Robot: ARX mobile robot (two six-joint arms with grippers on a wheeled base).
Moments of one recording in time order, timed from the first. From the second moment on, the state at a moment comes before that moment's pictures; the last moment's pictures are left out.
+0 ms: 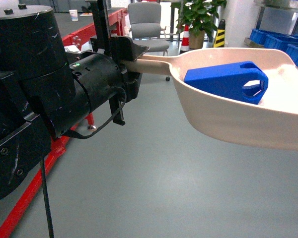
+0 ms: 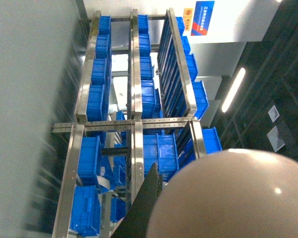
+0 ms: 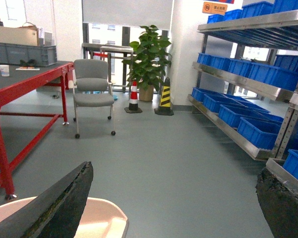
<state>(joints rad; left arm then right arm) -0.39 2.04 0.89 1.28 0.09 -1.58 0.31 1.06 0.55 0.69 0.48 -0.13</state>
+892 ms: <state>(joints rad) -0.39 2.04 0.89 1.28 0.09 -1.57 0.31 1.06 0.55 0.69 0.48 -0.13</state>
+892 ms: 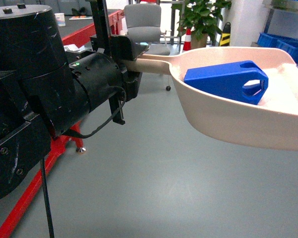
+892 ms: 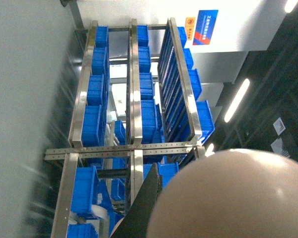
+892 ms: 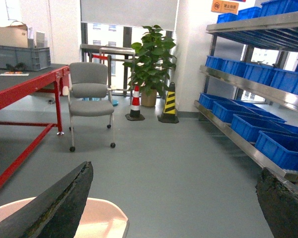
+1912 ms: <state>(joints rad) -0.39 2.04 0.89 1.28 0.09 -1.57 0.31 1.06 0.55 0.70 0.48 -0.13</state>
